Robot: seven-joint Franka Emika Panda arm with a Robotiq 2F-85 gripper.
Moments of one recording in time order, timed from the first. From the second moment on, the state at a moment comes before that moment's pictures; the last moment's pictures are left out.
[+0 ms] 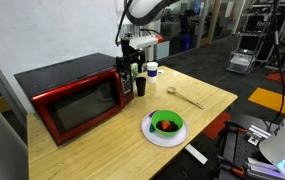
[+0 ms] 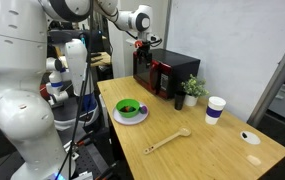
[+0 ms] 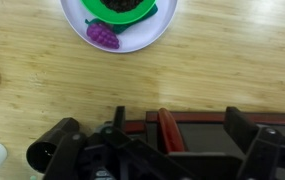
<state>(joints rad) 0.15 0.33 0.13 -1.62 -0.03 1.95 0.40</state>
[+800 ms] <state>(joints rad) 0.19 0.50 0.09 -1.47 -0.09 2.00 0.37</state>
